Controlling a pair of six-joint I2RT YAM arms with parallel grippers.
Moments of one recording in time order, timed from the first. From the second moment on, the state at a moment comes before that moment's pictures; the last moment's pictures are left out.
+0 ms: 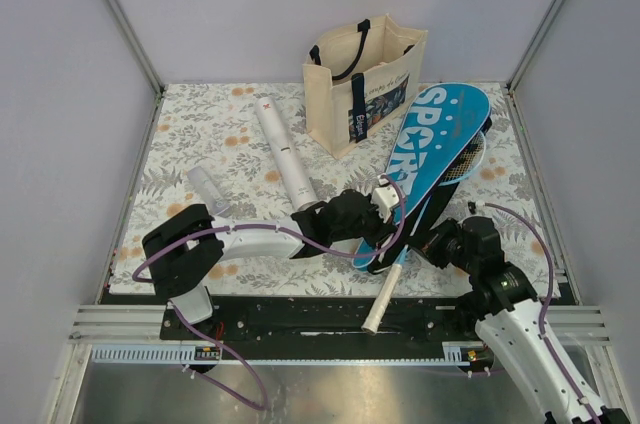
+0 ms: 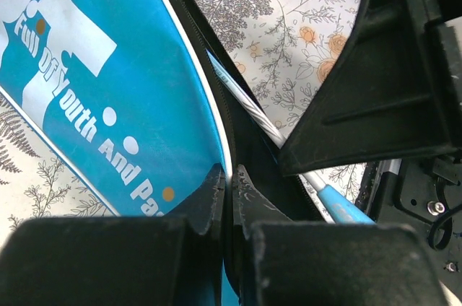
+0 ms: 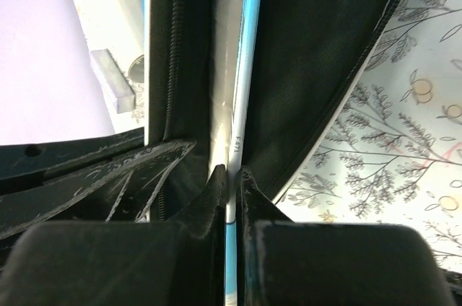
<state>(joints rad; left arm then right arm) -1.12 1.68 0.96 0.35 0.09 -0.14 0.33 0.37 0.33 -0.54 -0.23 1.14</state>
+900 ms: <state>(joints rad) -1.12 1.64 0.87 0.42 0.11 -0.12 0.20 0.68 0.38 -0.30 -0.14 1.03</state>
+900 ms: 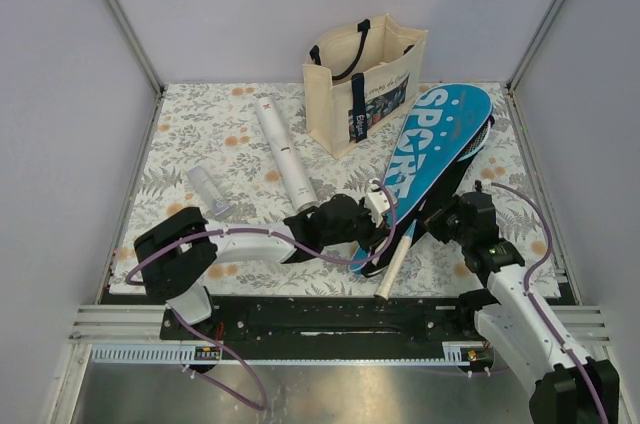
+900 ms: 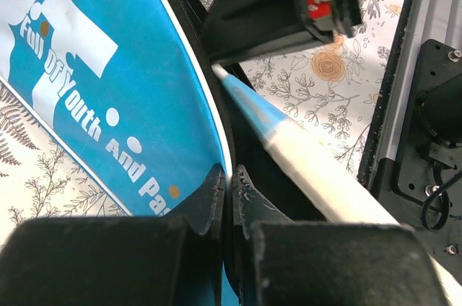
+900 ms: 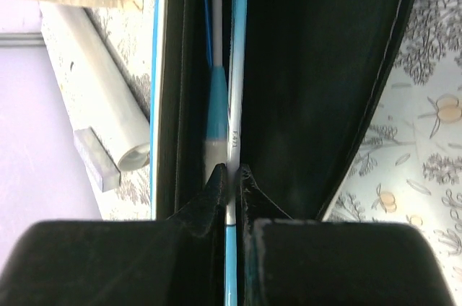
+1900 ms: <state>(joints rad) -1.10 1.60 0.79 0.53 0.09 -0.23 0.18 1.03 0.31 0.21 0.06 1.26</state>
